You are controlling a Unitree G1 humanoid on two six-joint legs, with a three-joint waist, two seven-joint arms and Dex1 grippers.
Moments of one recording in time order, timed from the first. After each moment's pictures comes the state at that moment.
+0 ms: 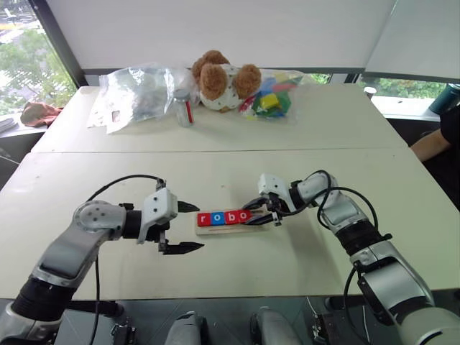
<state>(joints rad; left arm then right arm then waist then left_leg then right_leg) -0.26 0.79 -0.10 -0.27 -0.36 0.36 -1.15 -0.74 -0.47 0.35 0.50 0.02 0.00 1.36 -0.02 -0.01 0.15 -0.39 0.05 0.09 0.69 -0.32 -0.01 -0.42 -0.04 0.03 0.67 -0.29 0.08</state>
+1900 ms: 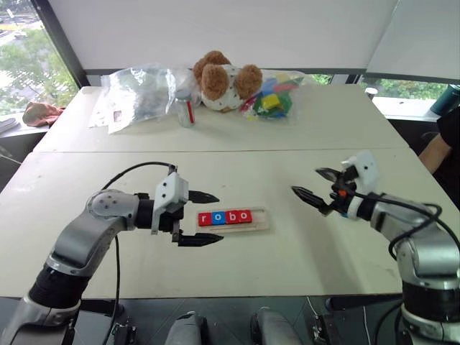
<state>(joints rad) -0.40 0.69 -0.14 -0.30 -0.49 0.48 -1.18 -0.17 -0.45 -0.30 -0.47 0.15 0.93 0.50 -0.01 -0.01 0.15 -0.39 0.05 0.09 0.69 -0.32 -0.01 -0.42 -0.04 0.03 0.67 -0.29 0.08</state>
